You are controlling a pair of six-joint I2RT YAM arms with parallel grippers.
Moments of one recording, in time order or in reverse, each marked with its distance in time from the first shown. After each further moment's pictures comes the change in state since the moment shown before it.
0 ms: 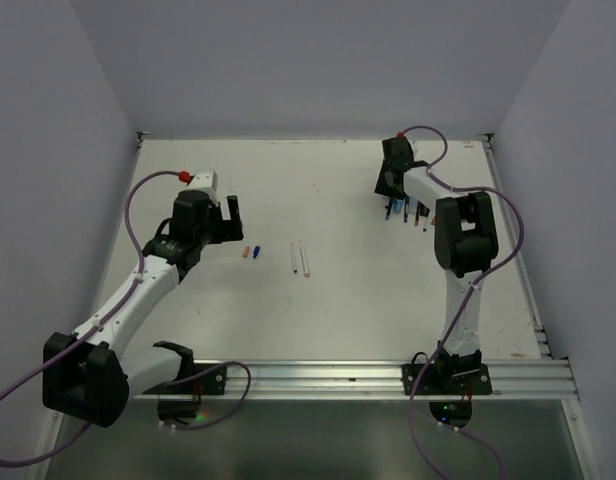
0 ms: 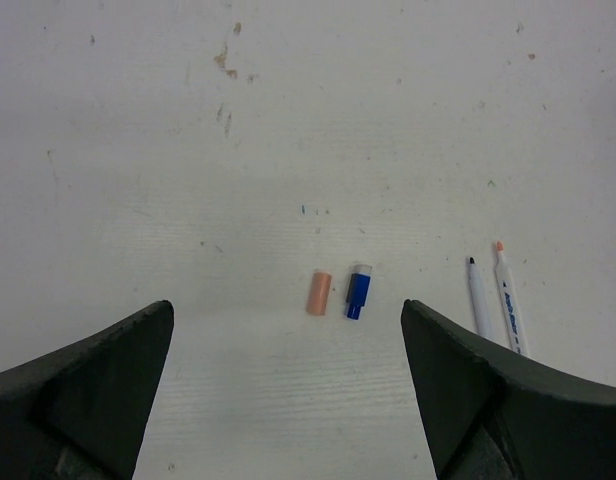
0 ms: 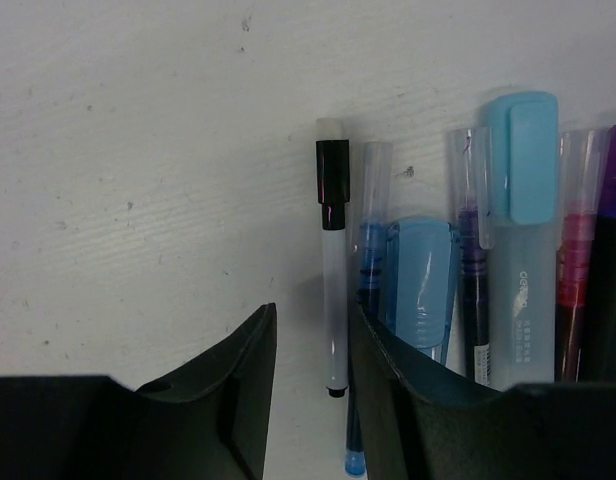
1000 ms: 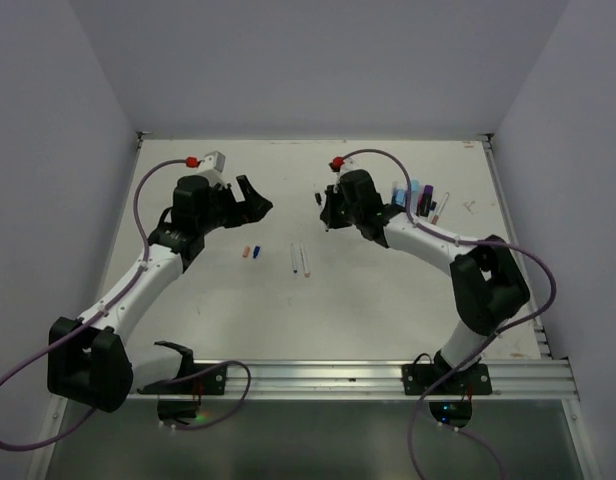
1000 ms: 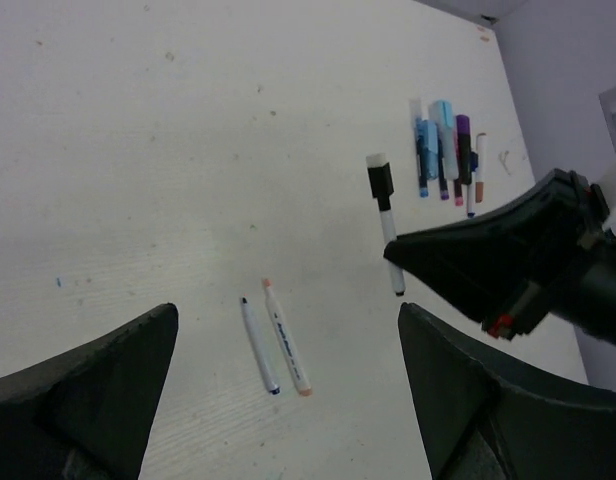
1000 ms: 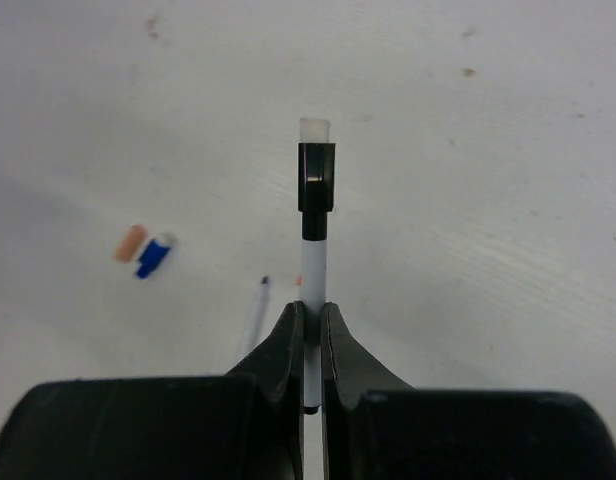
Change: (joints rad) left arm -0.002 0.071 0.062 0.190 0.361 -0.240; right arm 0.344 -0.424 -0.456 0.291 -0.239 -0.084
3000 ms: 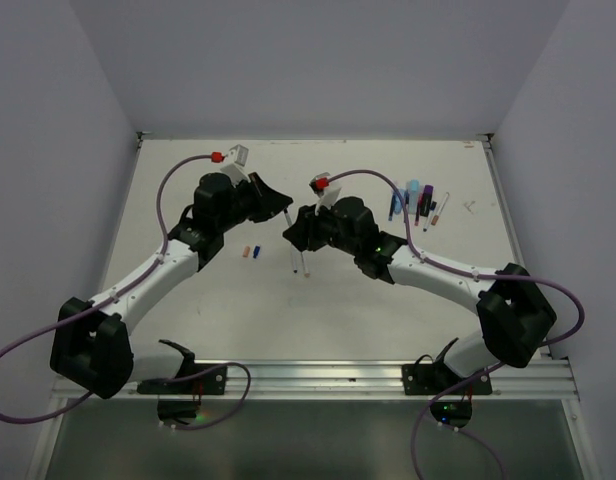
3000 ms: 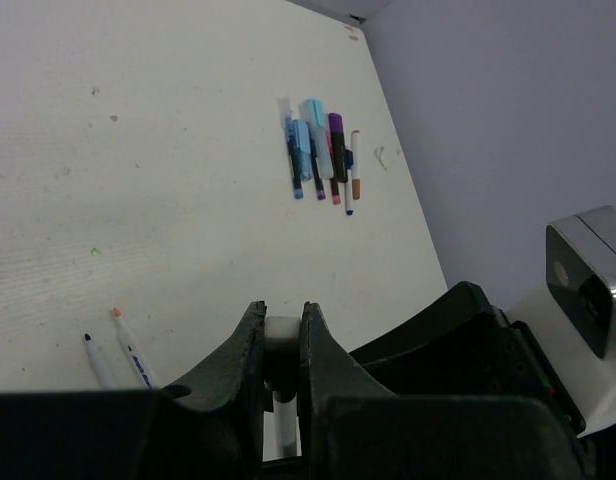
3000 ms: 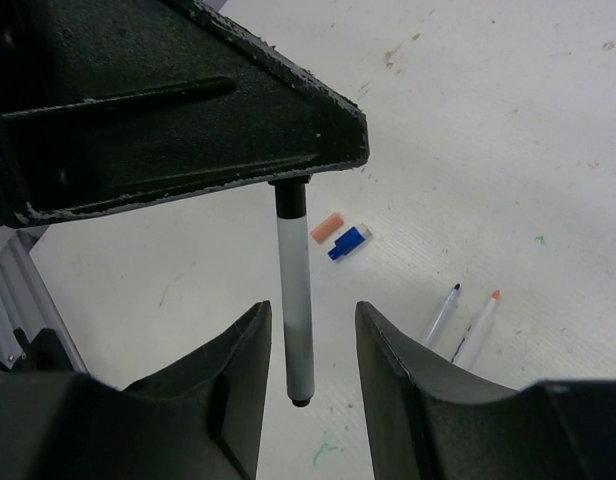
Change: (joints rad) left arm -0.152 0.094 0.035 0.214 0.055 -0.214; right arm 0.245 -0.242 -0.213 0.319 -0.100 0.055
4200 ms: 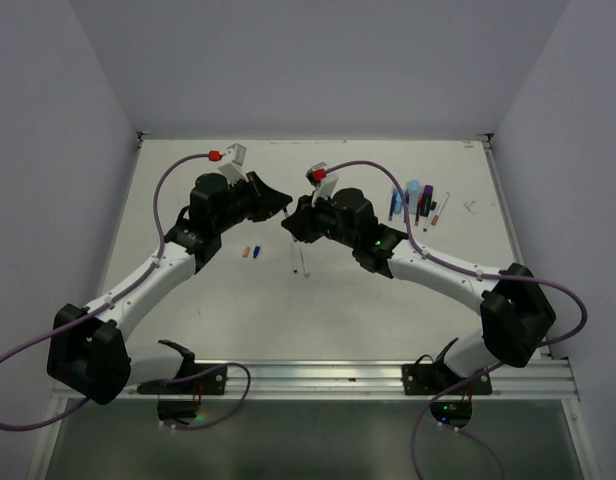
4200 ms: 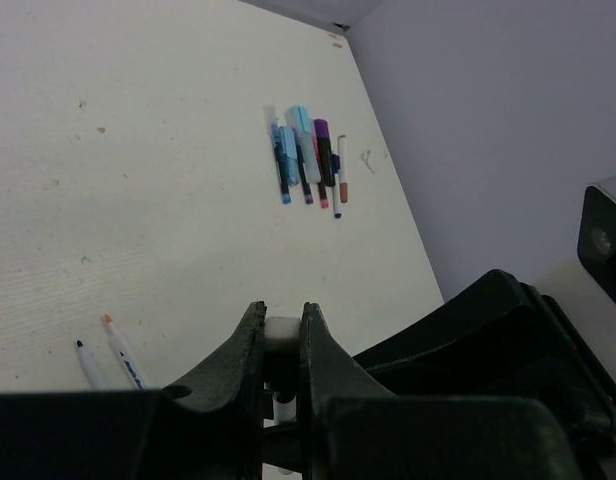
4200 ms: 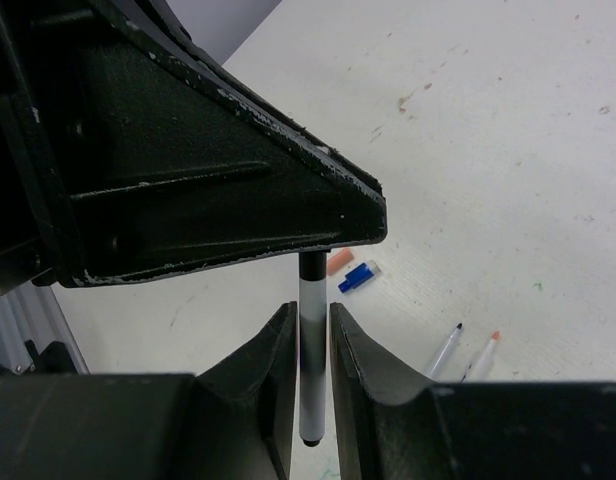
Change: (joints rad) left arm 0.000 -0.037 -0.002 0.002 0.011 0.006; right arm -0.001 0.004 0.080 -0.029 -0.012 -0.040
